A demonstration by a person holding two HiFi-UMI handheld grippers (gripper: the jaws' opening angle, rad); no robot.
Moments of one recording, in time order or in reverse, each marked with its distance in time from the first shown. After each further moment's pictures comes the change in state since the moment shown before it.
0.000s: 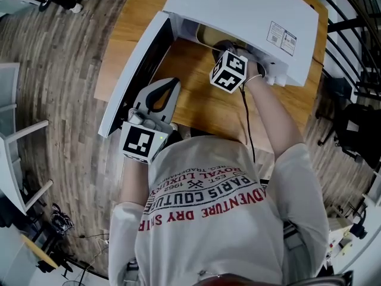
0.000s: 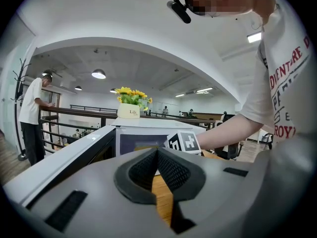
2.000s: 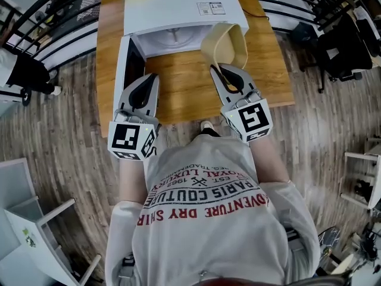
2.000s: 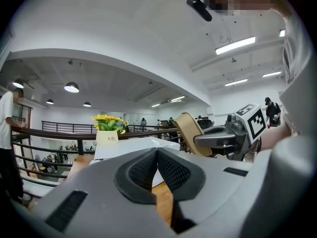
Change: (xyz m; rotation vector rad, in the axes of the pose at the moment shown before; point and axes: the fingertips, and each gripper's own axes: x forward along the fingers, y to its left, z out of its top) left arm -0.058 -0.033 0.068 0.169 -0.139 -0.263; right arm -0.315 0.076 0.035 0.749 -0.656 -0.635
